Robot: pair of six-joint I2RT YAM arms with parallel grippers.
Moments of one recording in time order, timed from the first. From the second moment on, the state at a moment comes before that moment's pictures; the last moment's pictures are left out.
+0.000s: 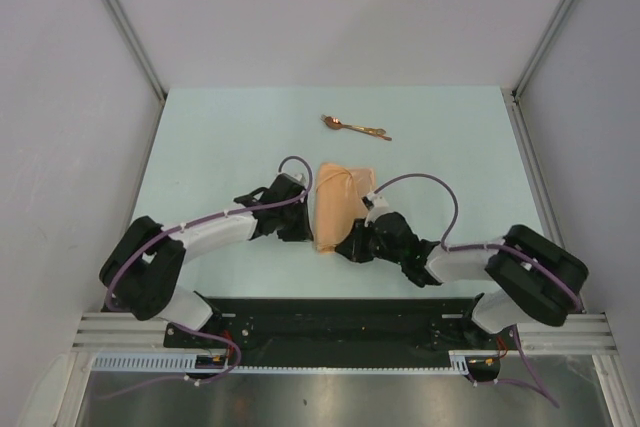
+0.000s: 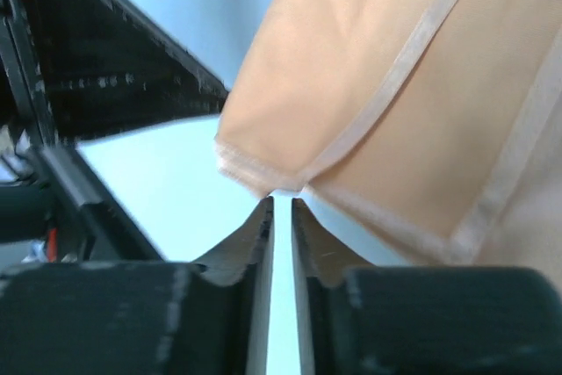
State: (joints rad) left arm -0.68 1.50 0.77 -0.30 0.08 -0.70; right arm 0.91 1.52 0.43 0.61 -0.05 0.75
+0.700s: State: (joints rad) left arm -0.68 1.57 0.88 -0.26 0.21 -0.65; right arm 0.60 1.37 0.48 0.20 -0.22 0.72
